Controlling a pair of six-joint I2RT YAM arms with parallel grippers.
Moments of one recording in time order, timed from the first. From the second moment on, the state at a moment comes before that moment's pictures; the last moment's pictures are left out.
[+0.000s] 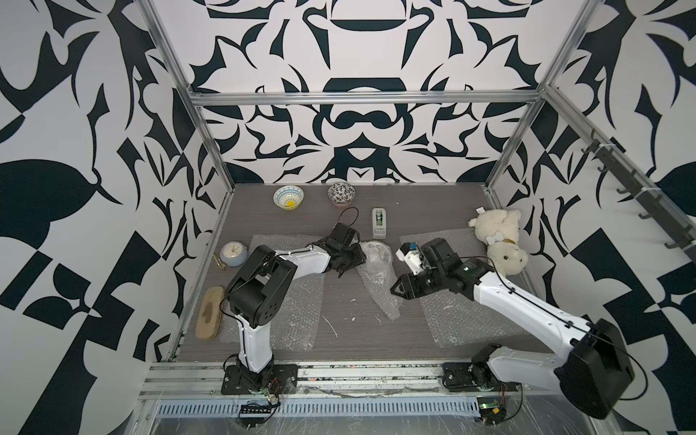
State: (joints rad) left arm -0.63 1.88 1.07 -0.10 0.19 -0.87; right arm 0.63 1.18 0.80 -0.63 -0.44 0.38
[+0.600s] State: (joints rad) left arm -0.63 1.88 1.07 -0.10 0.19 -0.87; right arm 0.72 1.24 0.63 -0.52 -0.24 0.54
